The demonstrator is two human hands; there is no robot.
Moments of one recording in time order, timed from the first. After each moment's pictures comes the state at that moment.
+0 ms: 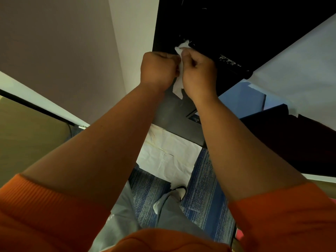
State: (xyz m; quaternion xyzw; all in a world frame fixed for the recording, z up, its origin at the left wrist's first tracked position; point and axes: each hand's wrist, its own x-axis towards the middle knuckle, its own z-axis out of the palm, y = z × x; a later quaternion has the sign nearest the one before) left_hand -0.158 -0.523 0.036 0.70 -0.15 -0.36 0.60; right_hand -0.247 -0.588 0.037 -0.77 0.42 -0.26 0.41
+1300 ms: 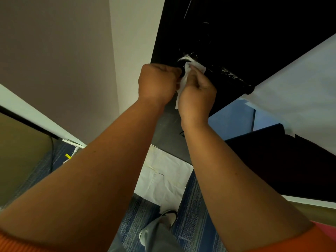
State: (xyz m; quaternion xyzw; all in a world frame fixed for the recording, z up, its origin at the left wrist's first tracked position) left_hand -0.164 -0.527 0.024 0.67 -0.14 -0.33 0.65; right_hand -0.245 -0.558 0.031 -0.60 0.47 -0.40 0.50
